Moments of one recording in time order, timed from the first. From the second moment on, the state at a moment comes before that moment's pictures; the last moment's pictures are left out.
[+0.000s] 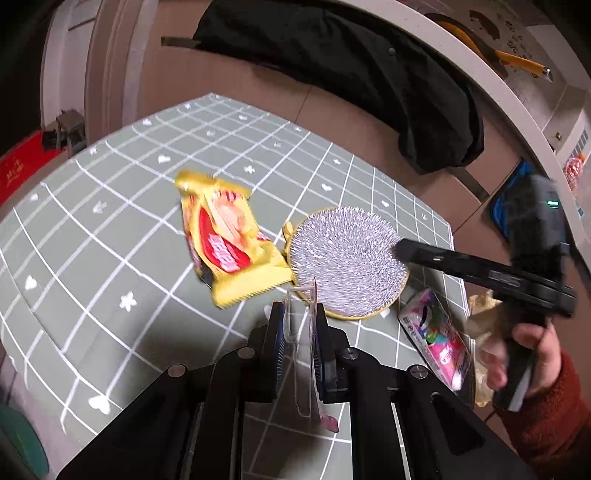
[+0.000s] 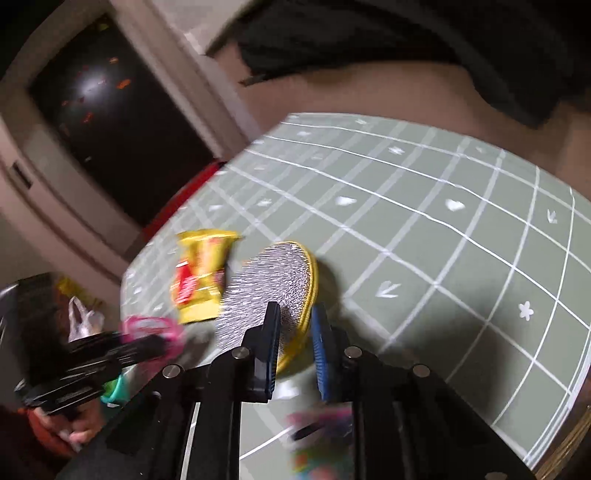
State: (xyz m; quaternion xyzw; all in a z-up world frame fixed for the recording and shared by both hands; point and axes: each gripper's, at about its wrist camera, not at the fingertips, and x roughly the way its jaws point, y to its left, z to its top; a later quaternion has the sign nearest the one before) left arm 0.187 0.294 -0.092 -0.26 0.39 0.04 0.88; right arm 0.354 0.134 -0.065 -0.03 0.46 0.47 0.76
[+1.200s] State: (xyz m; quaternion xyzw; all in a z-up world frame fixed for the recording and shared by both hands) left arm 0.185 0.312 -0.116 -0.27 0.40 0.02 0.87; right arm 0.339 0.176 -0.082 0.02 0.50 0.53 0.69
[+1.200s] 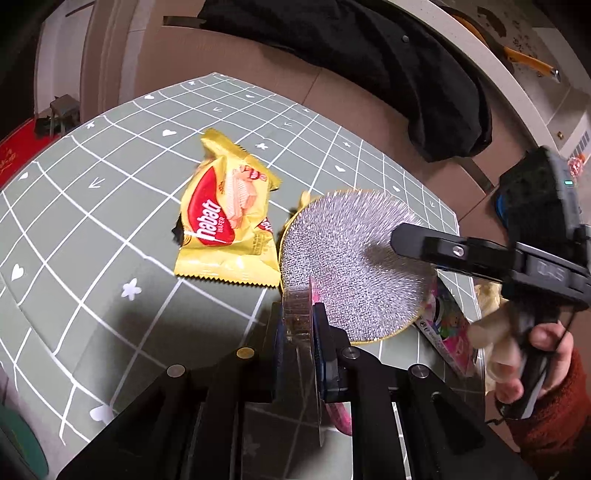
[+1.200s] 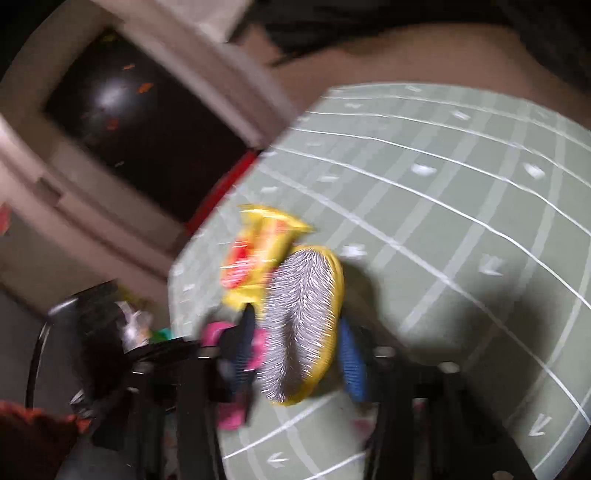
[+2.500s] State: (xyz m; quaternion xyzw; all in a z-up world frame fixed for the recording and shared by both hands) left arm 0.248 -0.021 0.087 -0.05 0.19 -0.15 0.97; right arm 0.236 -0.186 0.118 -0.01 0.17 0.25 0.95
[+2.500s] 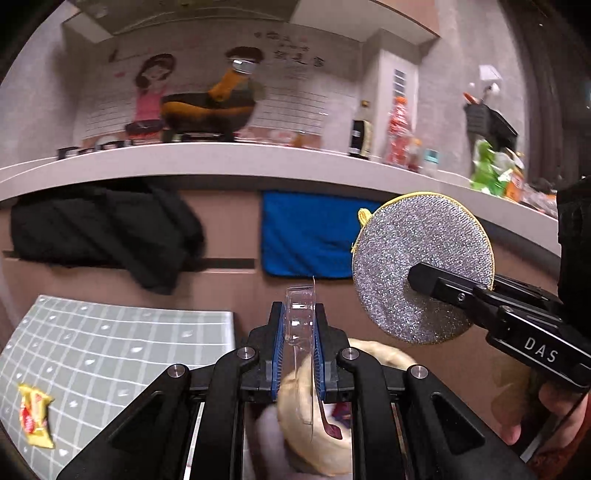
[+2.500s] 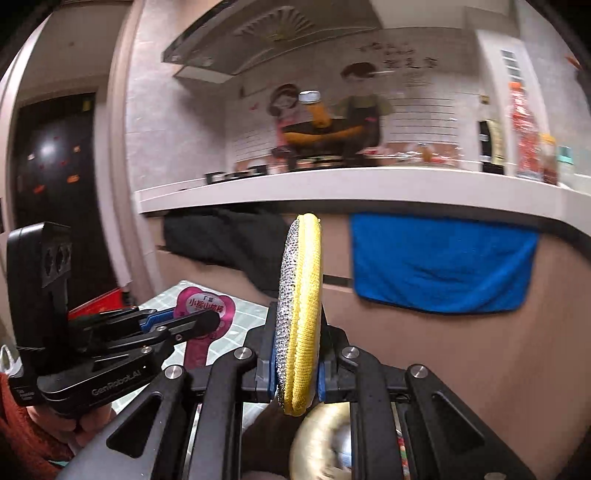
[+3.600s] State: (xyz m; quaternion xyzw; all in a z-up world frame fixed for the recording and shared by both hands) left arm 0.320 -0.116 -0.014 -0.06 0.32 -0.21 0.92; right arm 0.288 -0.276 0.011 0.04 0.28 0.15 0.95
